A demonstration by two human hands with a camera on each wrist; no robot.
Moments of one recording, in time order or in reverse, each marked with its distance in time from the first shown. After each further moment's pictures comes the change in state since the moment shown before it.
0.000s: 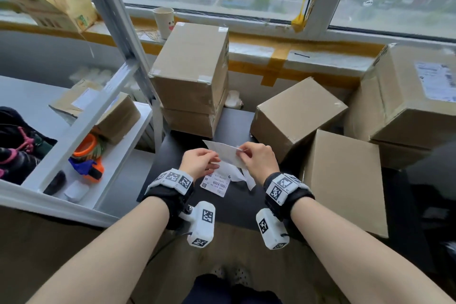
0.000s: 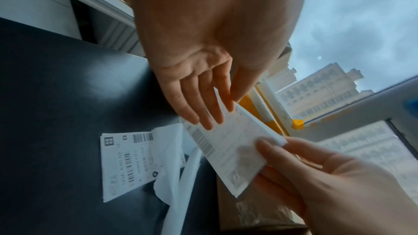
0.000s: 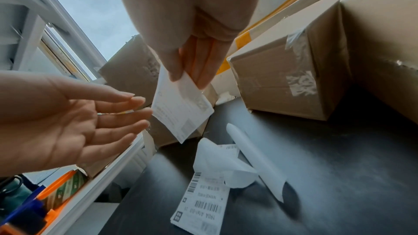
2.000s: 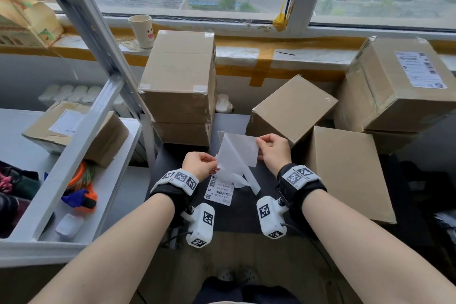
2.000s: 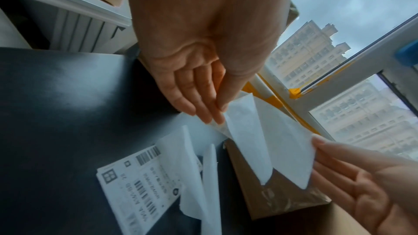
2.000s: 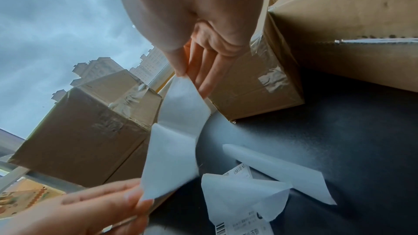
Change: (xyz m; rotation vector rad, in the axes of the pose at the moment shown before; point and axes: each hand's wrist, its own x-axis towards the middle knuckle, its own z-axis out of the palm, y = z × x) left_hand 0.053 0.005 -0.018 0.371 -0.093 0.118; right_hand 0.035 0.016 0.002 0.574 0.273 0.418
